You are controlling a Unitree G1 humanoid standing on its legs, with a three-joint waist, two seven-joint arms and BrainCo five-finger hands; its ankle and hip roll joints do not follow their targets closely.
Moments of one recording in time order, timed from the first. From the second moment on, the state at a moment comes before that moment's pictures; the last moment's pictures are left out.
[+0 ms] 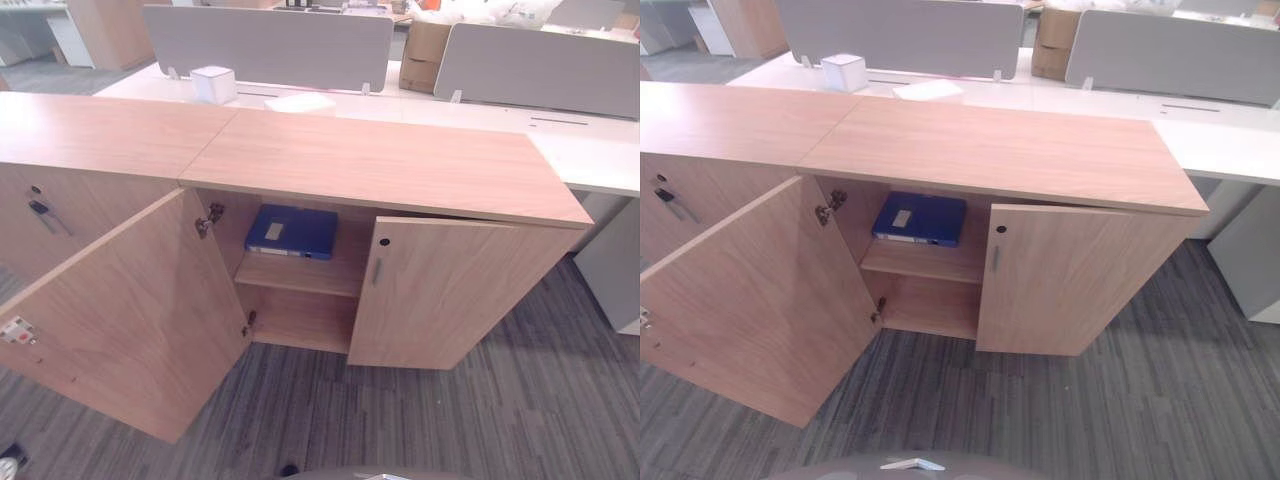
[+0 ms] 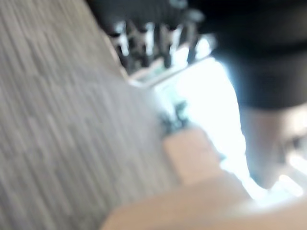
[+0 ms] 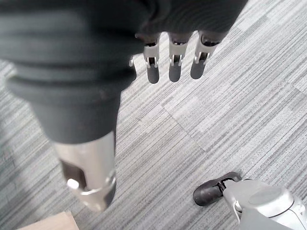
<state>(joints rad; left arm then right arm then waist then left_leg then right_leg) 0.24 0.49 0.58 0.52 -0.34 -0.08 0.42 0.13 -0.30 -0.25 1.45 0.61 0.13 0.10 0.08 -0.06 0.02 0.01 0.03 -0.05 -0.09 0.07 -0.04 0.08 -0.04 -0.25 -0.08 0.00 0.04</state>
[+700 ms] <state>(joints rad) -0.16 1.19 0.43 1.32 -0.34 -0.04 0.19 0.16 -0.35 -0.28 1.43 0.69 0.11 0.08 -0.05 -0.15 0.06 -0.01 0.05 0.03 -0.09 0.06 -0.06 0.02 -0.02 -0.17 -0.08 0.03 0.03</state>
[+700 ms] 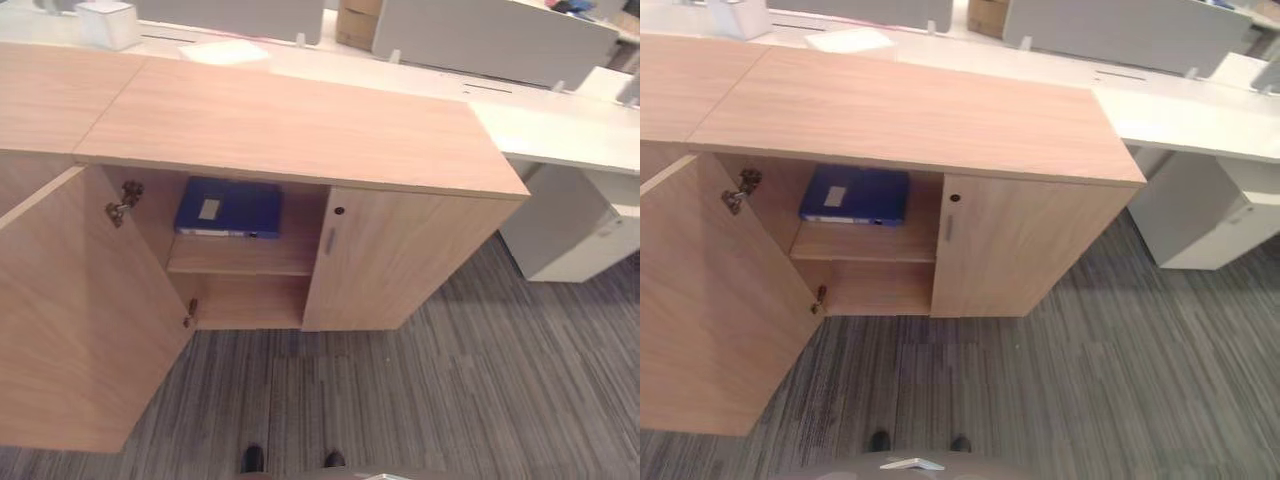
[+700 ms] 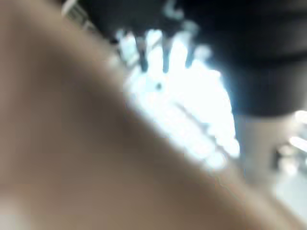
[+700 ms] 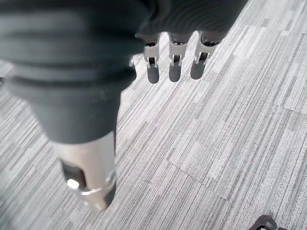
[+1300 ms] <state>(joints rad) -0.10 1.04 0.40 1.19 -0.43 -0.09 0.22 0.20 -0.35 -0.27 1.43 0.68 0.11 0.08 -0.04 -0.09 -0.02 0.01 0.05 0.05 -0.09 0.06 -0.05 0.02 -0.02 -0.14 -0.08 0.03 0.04</state>
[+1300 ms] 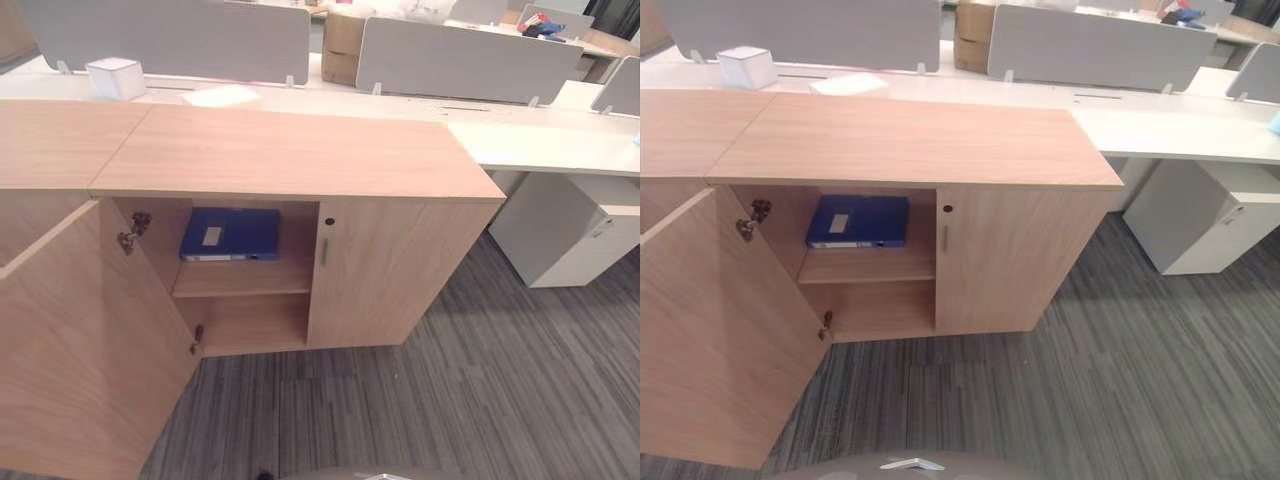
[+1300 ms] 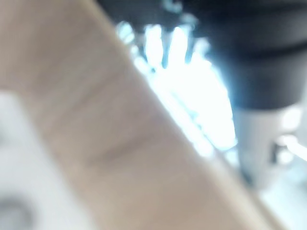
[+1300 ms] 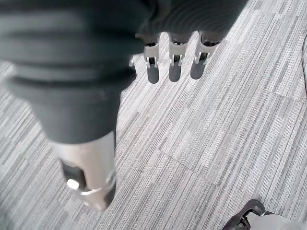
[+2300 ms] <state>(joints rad) 0.21 0.56 0.51 0.36 -0.61 -0.19 0.27 0.21 -0.32 -0.25 1.45 0.53 0.11 0.13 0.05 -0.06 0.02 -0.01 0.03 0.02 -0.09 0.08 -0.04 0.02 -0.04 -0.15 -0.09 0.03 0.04</state>
